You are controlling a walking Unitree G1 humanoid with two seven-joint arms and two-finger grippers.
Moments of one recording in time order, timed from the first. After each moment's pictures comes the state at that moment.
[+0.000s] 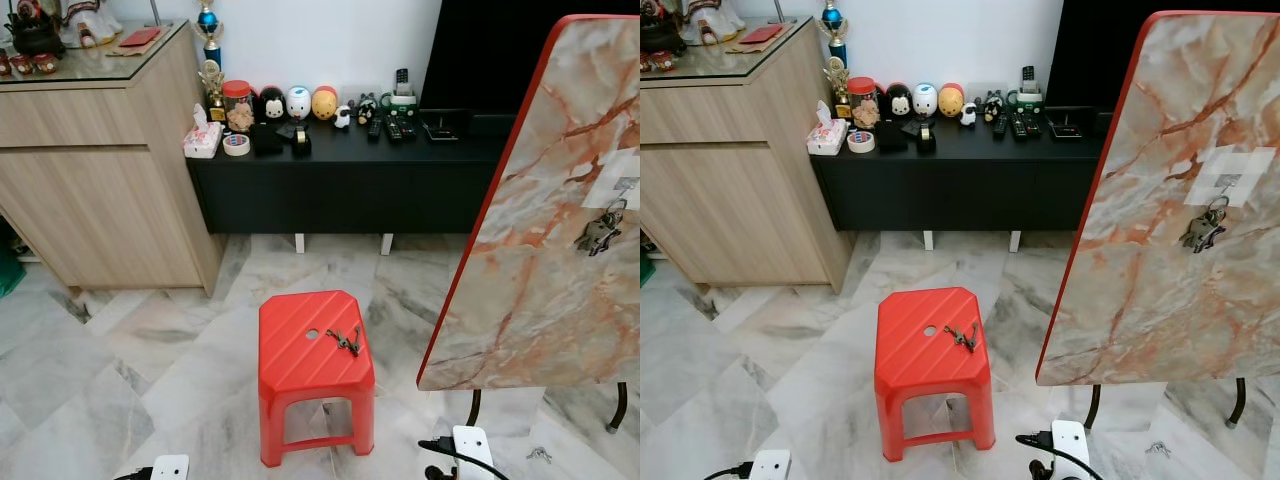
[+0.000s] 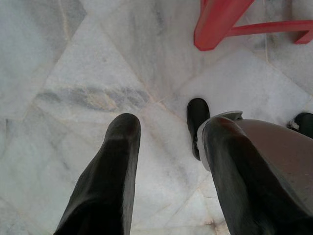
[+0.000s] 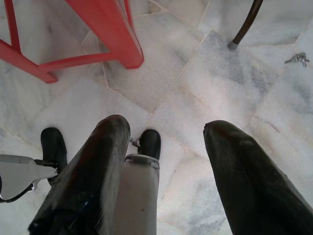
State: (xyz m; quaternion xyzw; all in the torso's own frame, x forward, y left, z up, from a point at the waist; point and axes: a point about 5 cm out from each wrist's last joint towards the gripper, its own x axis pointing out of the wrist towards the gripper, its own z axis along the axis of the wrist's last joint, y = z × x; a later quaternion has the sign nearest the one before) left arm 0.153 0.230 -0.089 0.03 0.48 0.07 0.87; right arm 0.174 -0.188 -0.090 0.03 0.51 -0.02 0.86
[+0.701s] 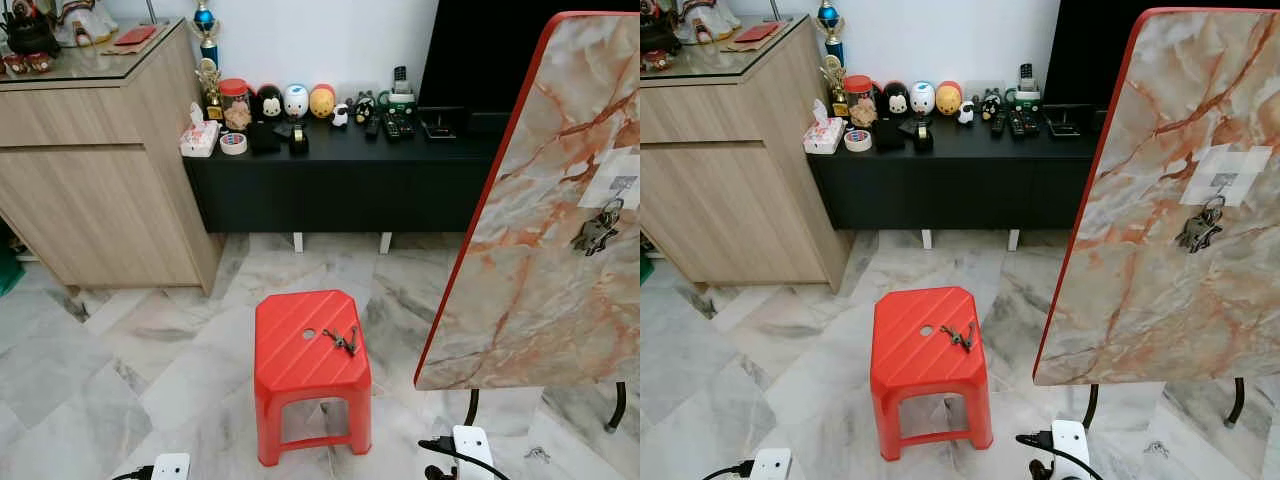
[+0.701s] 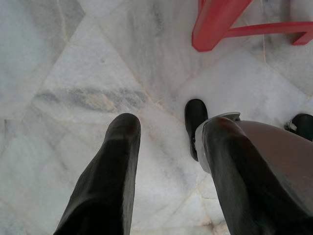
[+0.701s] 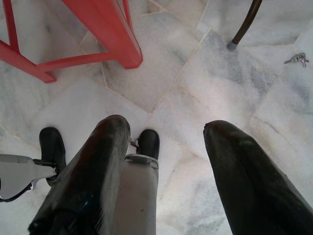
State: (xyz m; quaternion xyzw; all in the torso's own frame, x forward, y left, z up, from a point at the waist) left arm 0.155 0.230 -0.089 0.03 0.48 0.07 0.87; right arm 0.174 -0.188 -0.089 0.03 0.51 -0.02 0.86
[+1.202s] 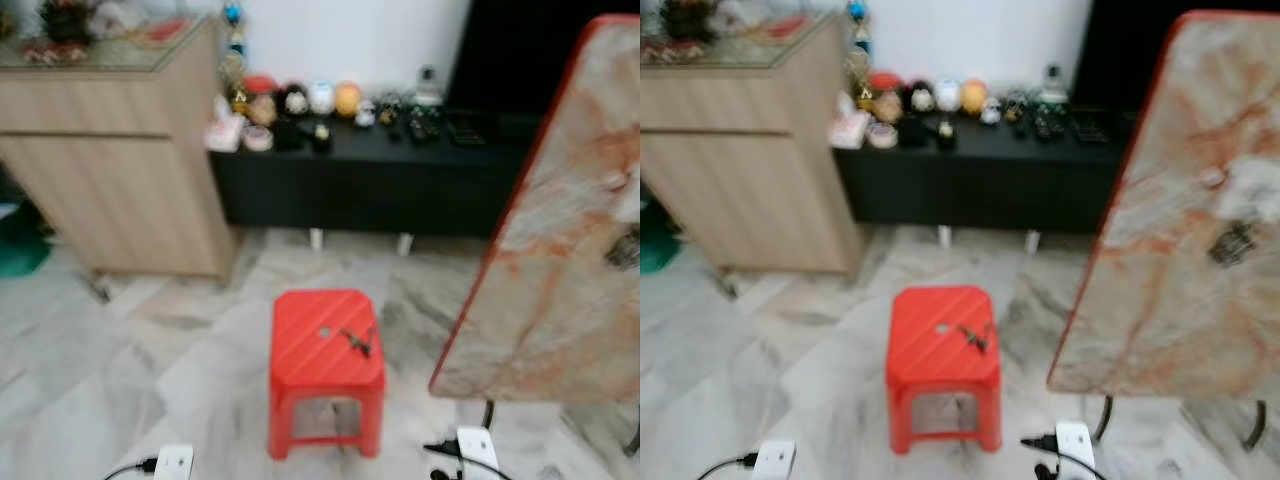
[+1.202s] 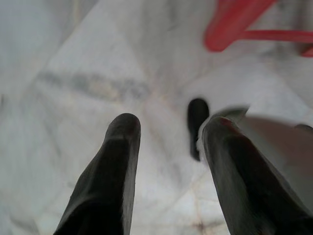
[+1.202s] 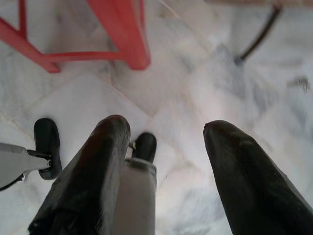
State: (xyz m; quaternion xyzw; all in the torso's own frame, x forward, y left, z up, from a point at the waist) left arm 0.156 0.228 -0.088 0.03 0.48 0.07 0.87; right arm 0.173 -0.196 -0.089 0.02 0.51 -0.01 0.86
